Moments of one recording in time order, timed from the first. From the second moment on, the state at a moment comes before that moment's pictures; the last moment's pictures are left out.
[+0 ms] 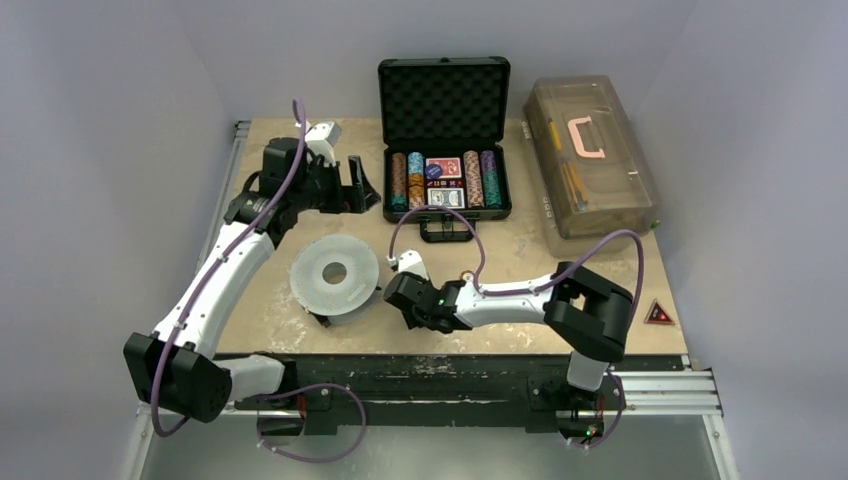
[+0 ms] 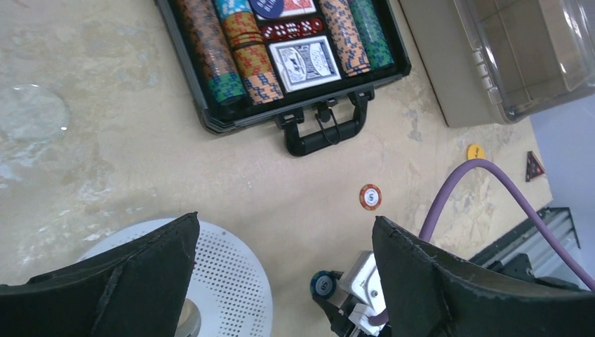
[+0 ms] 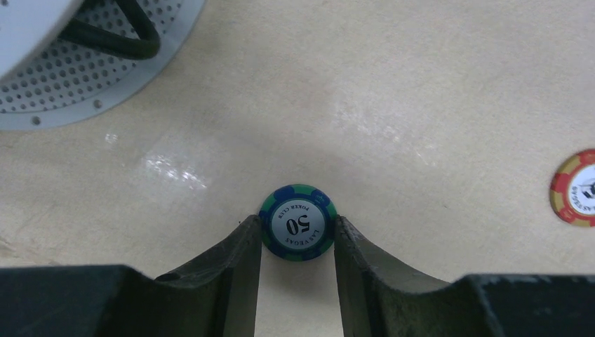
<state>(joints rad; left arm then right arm) -0.28 1.23 1.21 -0.53 0.27 -0.32 1.19 1.78 1.01 -0.27 0.42 0.60</state>
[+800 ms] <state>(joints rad) -0.38 1.82 1.30 -0.50 0.91 -0.46 0.97 1.28 0.68 -0.06 0.43 0.45</state>
